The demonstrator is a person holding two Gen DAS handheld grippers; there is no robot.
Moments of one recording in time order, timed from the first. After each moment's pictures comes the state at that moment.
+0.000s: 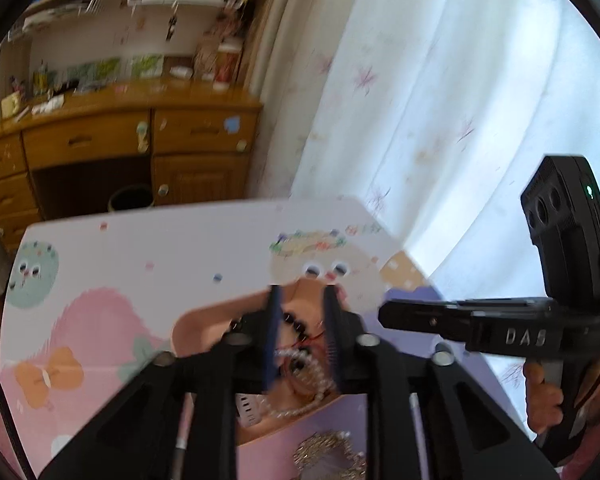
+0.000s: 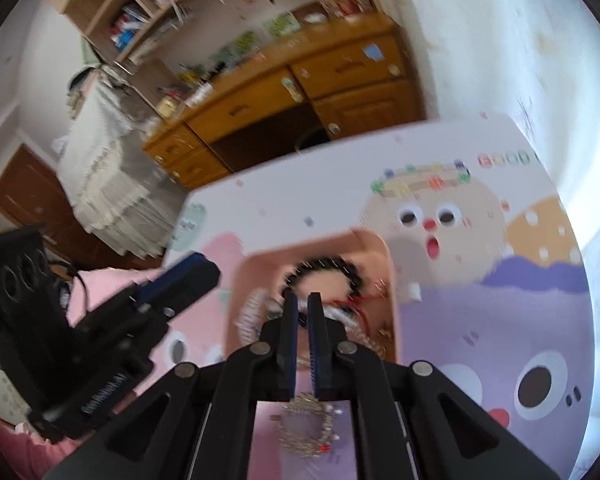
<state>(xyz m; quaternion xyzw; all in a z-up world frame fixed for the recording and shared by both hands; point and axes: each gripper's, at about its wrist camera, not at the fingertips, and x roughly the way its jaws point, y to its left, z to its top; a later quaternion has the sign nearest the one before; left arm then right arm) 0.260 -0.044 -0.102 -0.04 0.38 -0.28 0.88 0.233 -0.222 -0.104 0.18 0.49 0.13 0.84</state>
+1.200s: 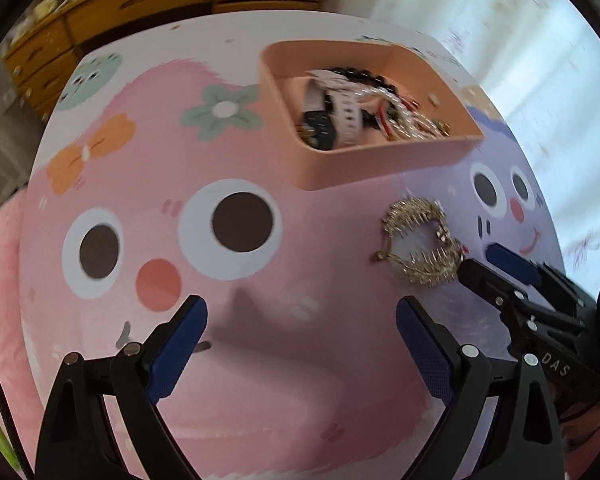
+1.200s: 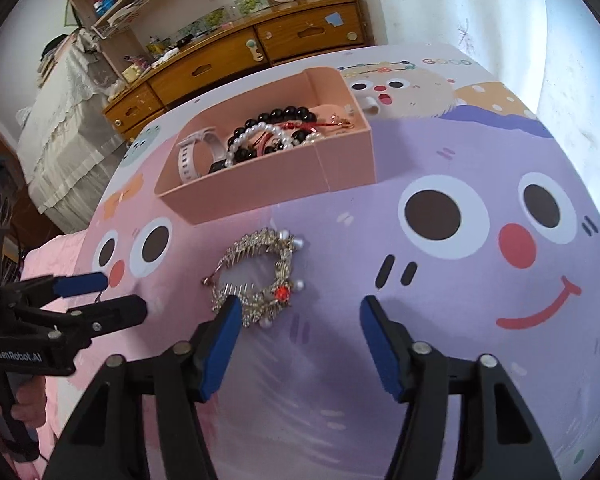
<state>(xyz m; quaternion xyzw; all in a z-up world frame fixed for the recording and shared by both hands) 0.168 0.007 -0.204 0.04 0.58 -0.18 0.79 0.106 -0.187 -0.199 0.13 0.49 0.06 0.86</state>
